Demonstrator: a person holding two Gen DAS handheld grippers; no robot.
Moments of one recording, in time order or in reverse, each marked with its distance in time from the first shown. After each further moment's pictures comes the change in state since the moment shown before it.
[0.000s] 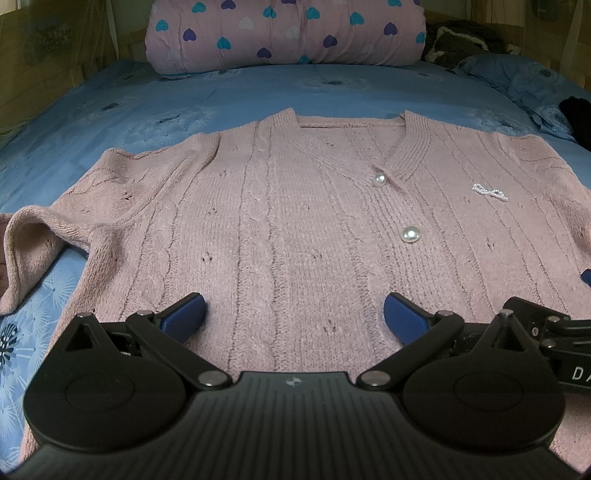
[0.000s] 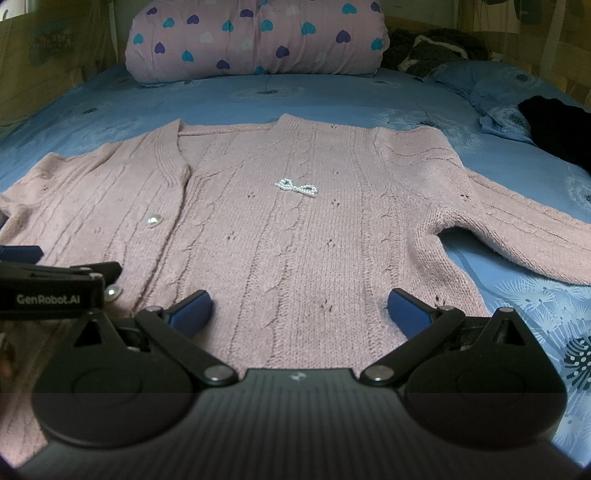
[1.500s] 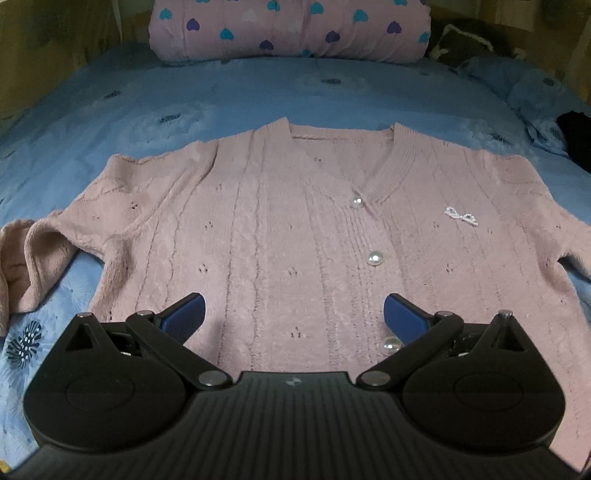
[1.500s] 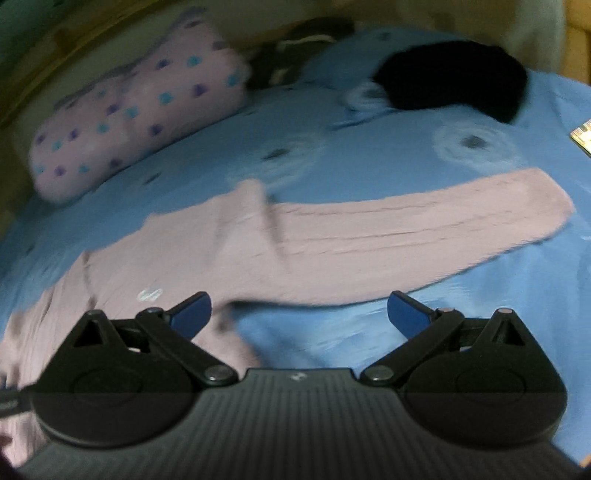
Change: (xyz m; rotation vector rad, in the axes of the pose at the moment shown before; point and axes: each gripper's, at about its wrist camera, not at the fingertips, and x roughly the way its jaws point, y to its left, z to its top) left arm -0.037 -0.011 0.034 -0.048 0.084 -0.010; right arm -0.051 -0.162 0.021 0.458 -0.056 -0.106
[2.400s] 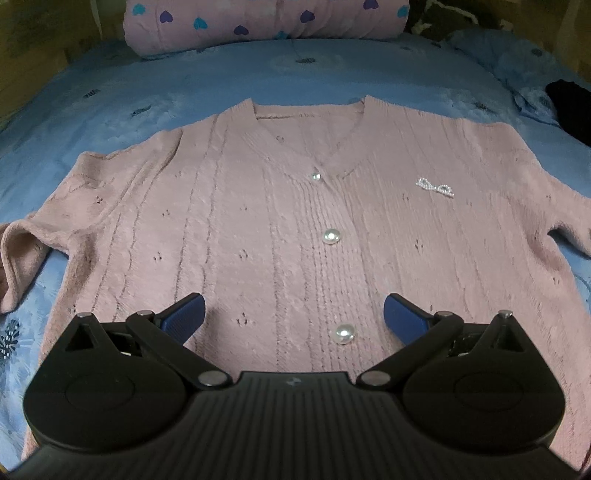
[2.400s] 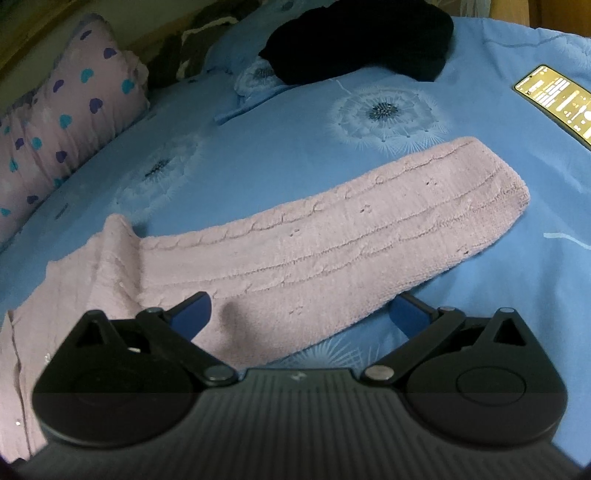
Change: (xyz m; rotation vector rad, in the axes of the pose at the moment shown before) left arm 0.013 -0.036 -0.008 0.065 0.051 -0.006; right arm 0.050 -0.068 0.028 0.157 0.067 -0.160
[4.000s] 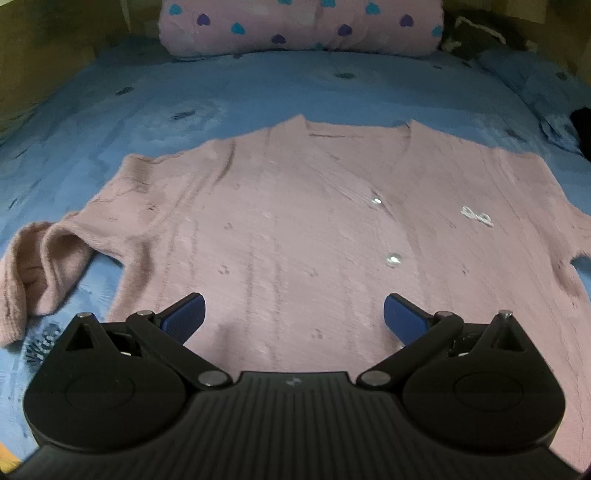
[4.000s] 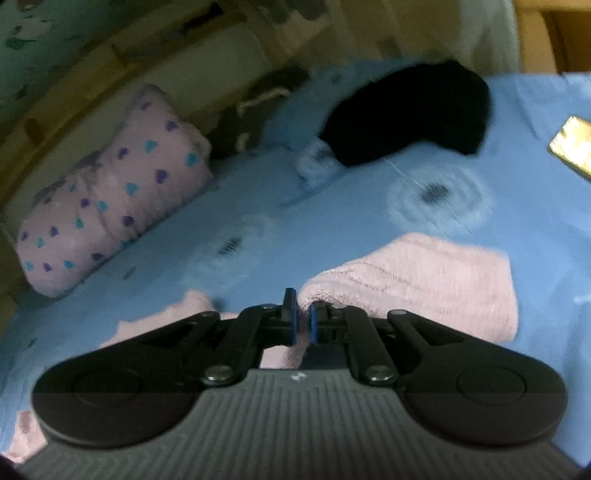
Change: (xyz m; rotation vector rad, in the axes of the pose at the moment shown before) left arm -0.018 0.050 0.014 -0.067 -0.022 0.052; right arm -0.038 0.012 0.020 0.000 -0.246 0.225
